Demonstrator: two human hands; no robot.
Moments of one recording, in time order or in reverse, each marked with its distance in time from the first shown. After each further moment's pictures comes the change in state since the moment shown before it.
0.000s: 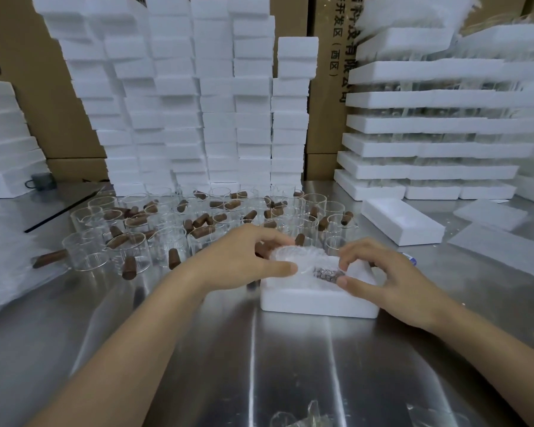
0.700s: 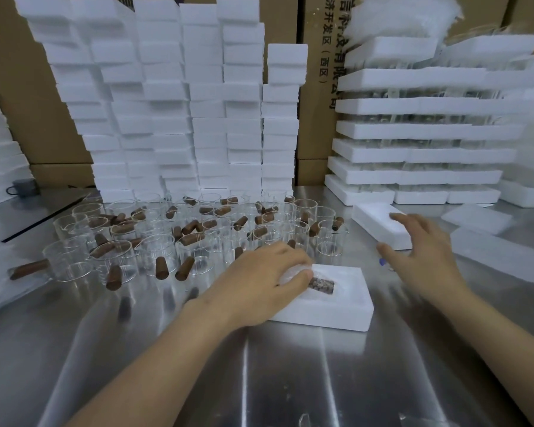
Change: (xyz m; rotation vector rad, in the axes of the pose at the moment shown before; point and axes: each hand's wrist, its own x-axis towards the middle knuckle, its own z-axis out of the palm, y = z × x) left_hand -0.002 0.018 0.046 0.325 0.040 0.227; right_hand 0.018 0.059 -0.039 -0.358 0.432 0.401
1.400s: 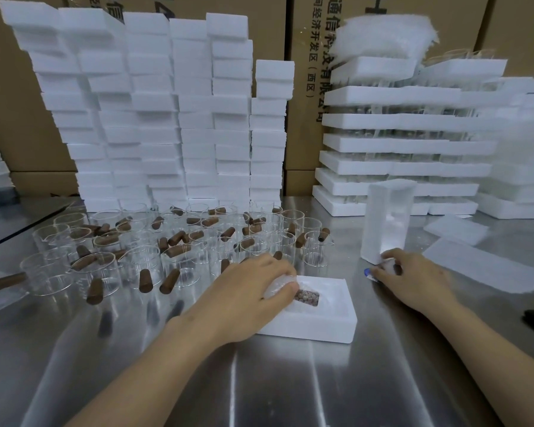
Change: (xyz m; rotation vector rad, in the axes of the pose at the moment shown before) left_hand 0.003 -0.006 0.009 -0.029 0.074 0.012; right_hand 0.013 0.031 -0.002 -0.316 -0.200 0.185
